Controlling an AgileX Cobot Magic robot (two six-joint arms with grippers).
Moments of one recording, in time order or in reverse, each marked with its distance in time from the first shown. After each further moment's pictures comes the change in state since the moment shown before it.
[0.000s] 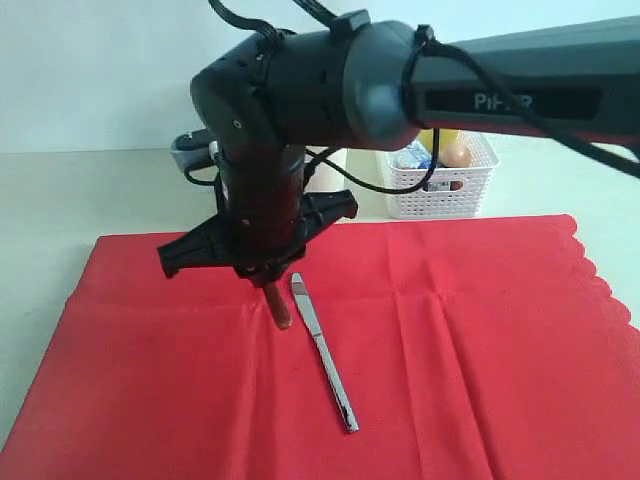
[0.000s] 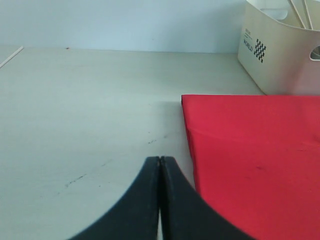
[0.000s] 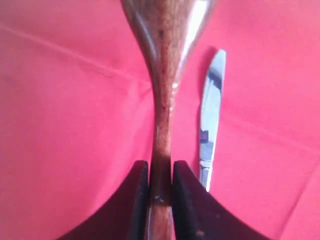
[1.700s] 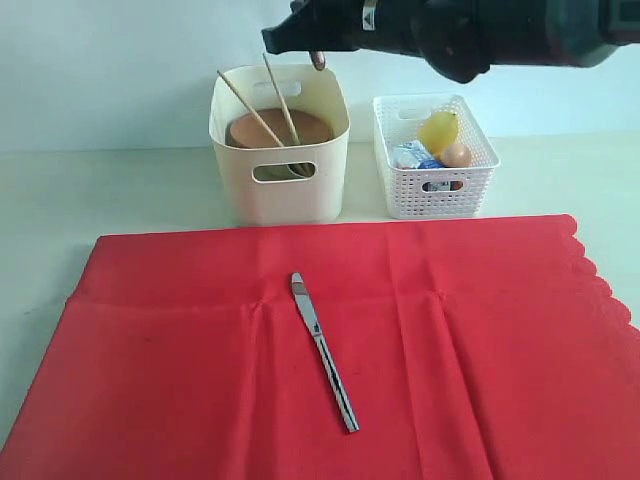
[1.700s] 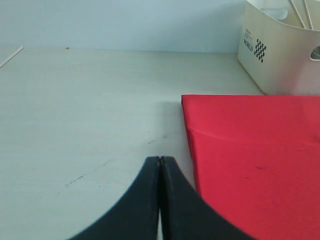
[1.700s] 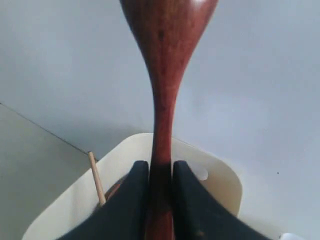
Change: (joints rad) left arm 0.000 0.000 0.000 0.000 0.000 0.000; right arm -0.395 -0.073 0.112 -0.280 -1.144 -0.207
